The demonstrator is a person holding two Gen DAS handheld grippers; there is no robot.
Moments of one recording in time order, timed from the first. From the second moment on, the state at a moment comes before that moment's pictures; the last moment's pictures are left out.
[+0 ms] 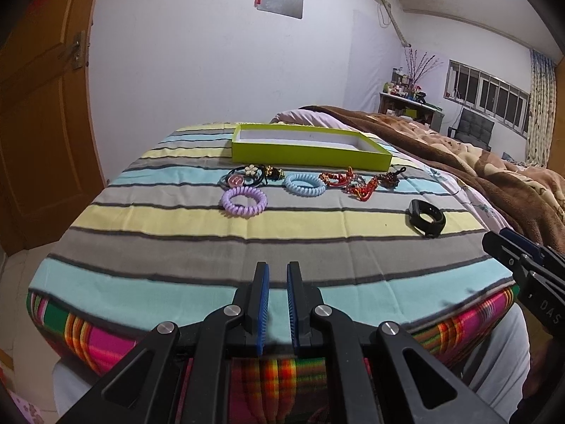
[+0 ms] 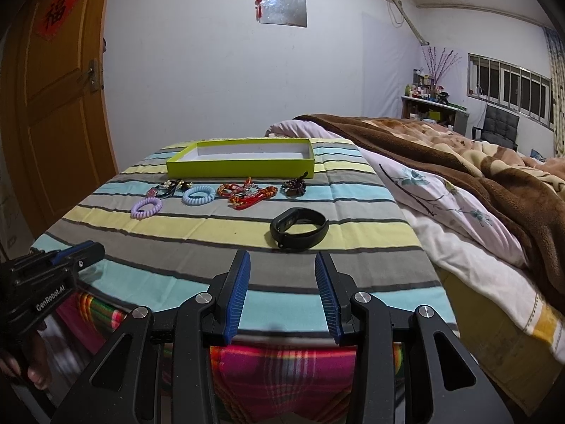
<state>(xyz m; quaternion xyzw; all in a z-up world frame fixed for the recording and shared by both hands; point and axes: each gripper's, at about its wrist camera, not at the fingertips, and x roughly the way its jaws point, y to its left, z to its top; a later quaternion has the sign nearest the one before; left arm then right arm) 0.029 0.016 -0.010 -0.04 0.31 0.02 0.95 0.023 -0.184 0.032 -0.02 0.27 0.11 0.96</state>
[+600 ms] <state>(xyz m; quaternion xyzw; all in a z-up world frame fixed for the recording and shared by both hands) 0.121 0.054 -0.006 -0.05 0.34 0.04 0.94 0.112 -0.193 0.015 0.02 0.37 0.10 0.92</state>
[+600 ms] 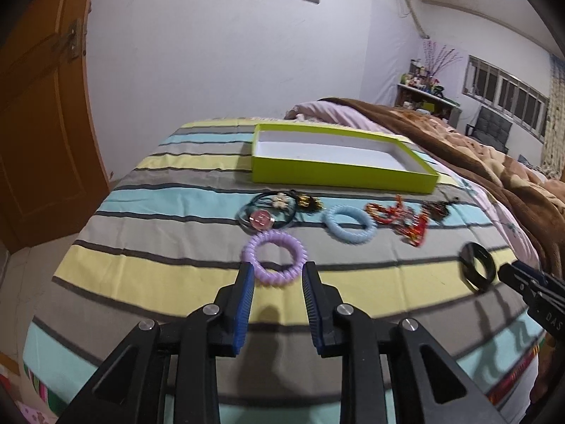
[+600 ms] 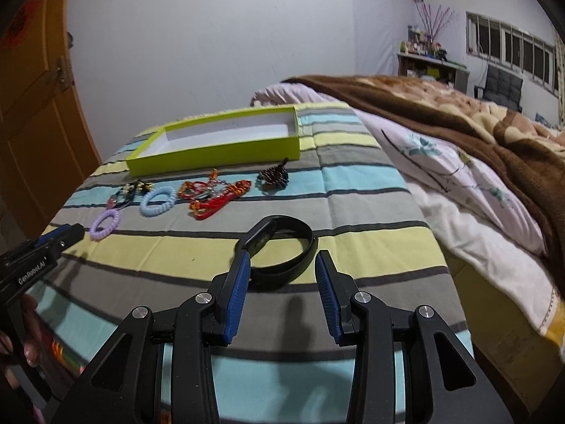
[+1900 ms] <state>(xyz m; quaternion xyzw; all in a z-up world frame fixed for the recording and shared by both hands) 0.153 0.052 -0.009 -0.04 0.39 0.02 0.92 0.153 -0.193 0.013 0.02 0.44 0.10 0.89</state>
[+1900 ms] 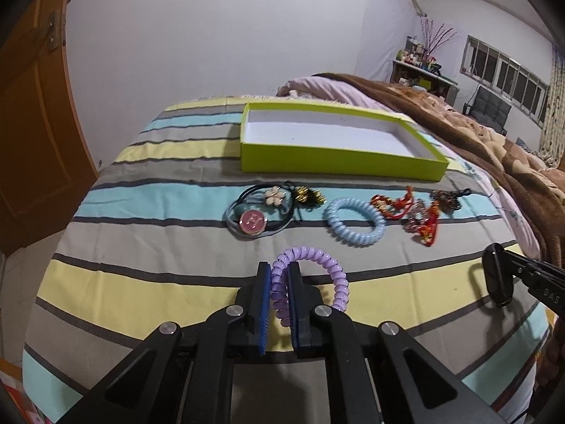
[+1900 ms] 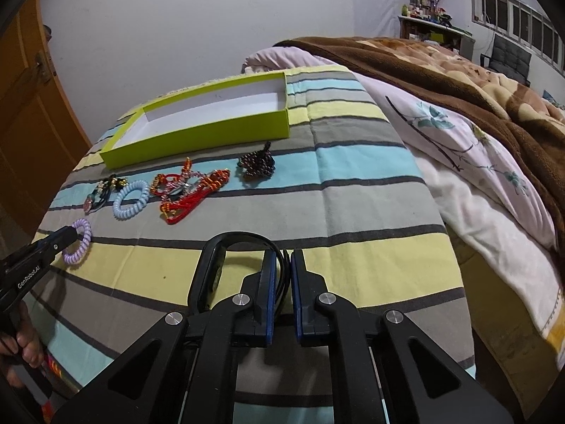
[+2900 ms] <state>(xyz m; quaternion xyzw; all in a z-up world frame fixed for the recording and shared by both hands) 0.251 0.047 0.067 -0.01 0.32 0.00 0.95 0.253 -0.136 0.077 -0.04 0.36 0.16 0.92</state>
